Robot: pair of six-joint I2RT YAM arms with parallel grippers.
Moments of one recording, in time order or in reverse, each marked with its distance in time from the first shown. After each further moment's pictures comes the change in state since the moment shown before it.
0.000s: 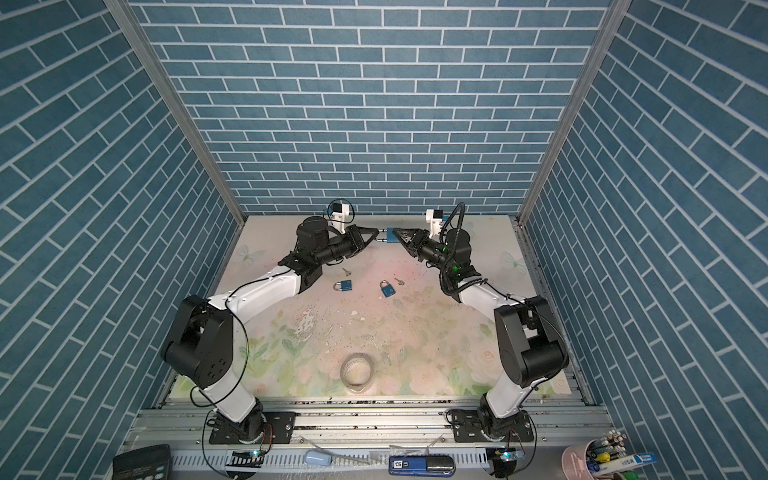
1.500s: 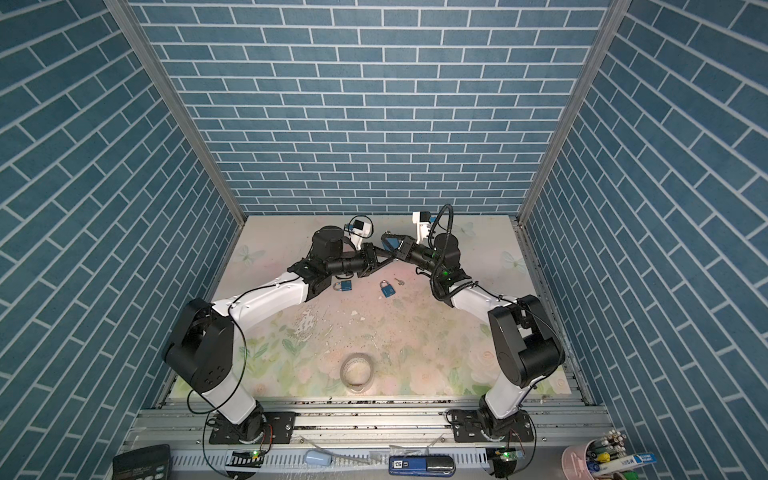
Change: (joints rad) left arm -0.095 -0.023 -0.027 -0.135 0.137 -0.053; right arm 0.085 0.008 -0.017 0.020 0.047 -0.242
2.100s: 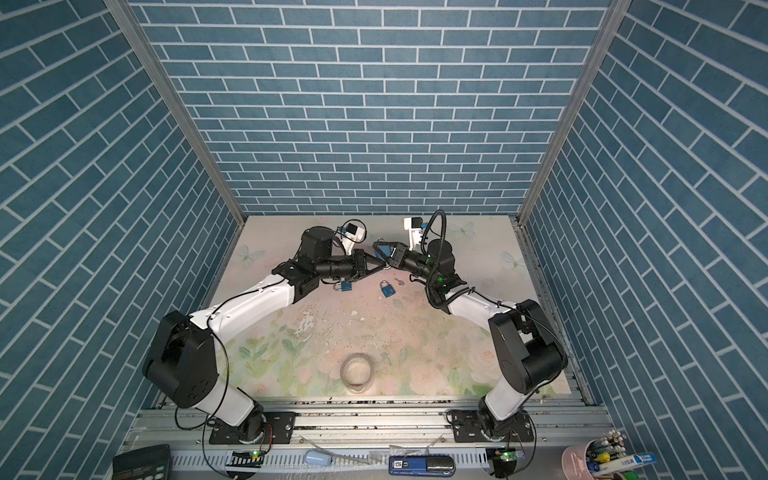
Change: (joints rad) left arm 0.049 -0.102 -0.030 -0.204 0.062 0.159; right arm 0.058 -0.037 -0.051 0.008 0.024 -0.002
